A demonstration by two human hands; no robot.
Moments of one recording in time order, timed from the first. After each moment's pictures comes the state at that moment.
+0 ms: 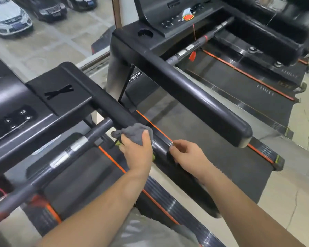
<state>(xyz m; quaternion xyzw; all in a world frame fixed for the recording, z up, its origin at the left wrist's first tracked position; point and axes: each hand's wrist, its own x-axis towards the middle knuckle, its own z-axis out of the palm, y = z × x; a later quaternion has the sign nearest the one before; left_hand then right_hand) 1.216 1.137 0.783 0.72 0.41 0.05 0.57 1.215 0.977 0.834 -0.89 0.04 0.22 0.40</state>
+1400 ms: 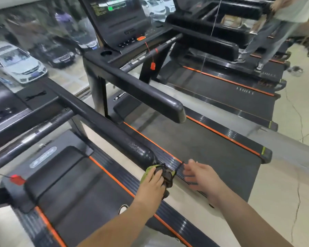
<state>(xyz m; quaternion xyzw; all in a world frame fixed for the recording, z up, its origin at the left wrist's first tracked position) 0.975 0.888 0.731 0.95 -0.27 -0.07 -0.12 1.002 0.690 0.835 -0.73 0.24 0.24 0.60</state>
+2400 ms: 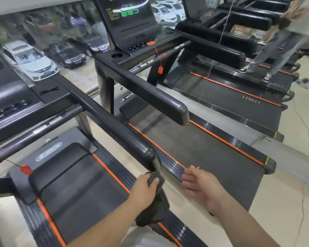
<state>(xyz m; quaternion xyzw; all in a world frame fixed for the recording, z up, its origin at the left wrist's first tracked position) 0.959 0.900 0.762 0.88 0.11 -0.13 0.45 0.981 0.687 0.838 -0.64 0.28 0.26 0.66</state>
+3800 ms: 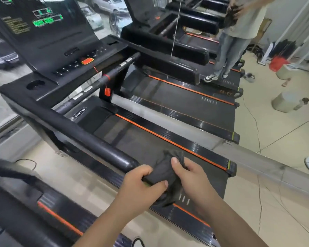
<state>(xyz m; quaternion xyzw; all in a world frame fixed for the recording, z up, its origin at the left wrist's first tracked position) 1.249 0.758 0.922 0.80 -0.03 -0.15 0.58 1.239 0.587 0.935 -0.72 0.18 0.09 0.66</state>
